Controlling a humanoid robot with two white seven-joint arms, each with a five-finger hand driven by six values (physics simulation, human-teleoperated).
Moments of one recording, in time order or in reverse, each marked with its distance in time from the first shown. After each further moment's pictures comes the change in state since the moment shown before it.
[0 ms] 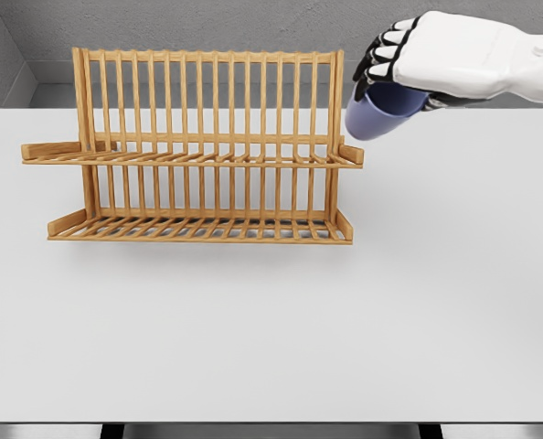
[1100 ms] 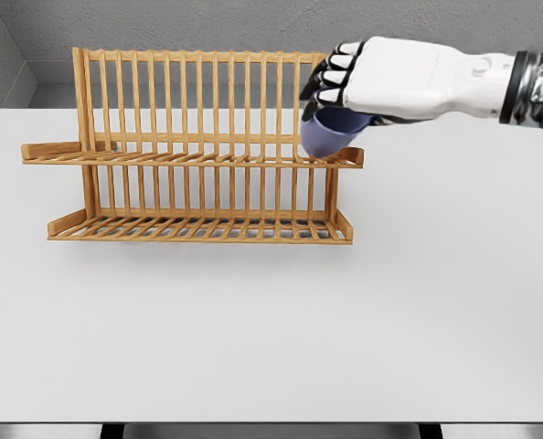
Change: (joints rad) left arm 0.000 0.000 0.000 0.000 0.000 0.000 0.000; right arm -0.041 0.069 0.111 -0.007 0.017 0.002 -0.015
